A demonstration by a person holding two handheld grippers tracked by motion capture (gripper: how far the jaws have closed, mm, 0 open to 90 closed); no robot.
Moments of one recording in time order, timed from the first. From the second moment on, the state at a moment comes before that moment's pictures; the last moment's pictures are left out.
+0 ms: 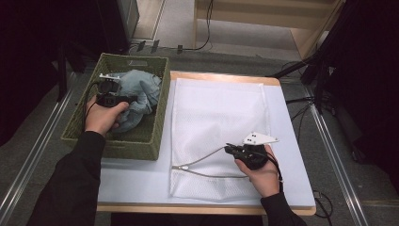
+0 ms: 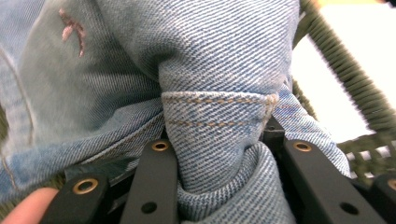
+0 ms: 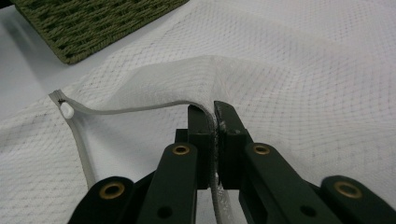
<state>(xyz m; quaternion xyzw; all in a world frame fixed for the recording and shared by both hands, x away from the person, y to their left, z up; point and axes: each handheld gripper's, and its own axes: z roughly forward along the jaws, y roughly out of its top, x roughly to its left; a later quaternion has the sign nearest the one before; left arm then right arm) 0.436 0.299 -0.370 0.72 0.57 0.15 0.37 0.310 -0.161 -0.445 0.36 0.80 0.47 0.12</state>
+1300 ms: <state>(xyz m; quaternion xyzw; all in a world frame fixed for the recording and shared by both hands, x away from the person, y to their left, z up) 0.372 0.293 -0.303 0.66 0.47 0.28 0.52 0.310 -0.162 -0.443 0.35 0.80 0.47 0.12</state>
